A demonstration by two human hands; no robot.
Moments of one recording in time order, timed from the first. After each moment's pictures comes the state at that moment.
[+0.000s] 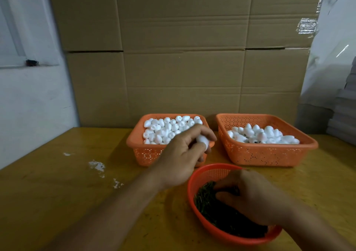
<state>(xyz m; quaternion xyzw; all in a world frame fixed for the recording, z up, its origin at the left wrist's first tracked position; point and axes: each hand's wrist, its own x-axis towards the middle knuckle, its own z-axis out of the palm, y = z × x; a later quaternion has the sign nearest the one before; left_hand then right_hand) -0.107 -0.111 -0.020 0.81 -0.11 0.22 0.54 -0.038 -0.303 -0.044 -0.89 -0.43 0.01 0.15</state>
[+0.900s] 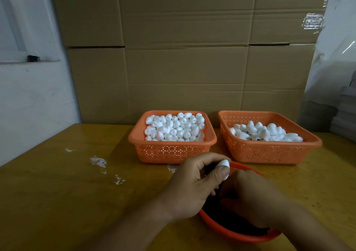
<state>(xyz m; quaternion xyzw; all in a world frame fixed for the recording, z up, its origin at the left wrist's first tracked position) -0.127 -0.136 -0.057 0.79 -0.11 0.16 0.58 -0.047 -0.294 -0.049 -0.91 -0.40 0.02 0.08</state>
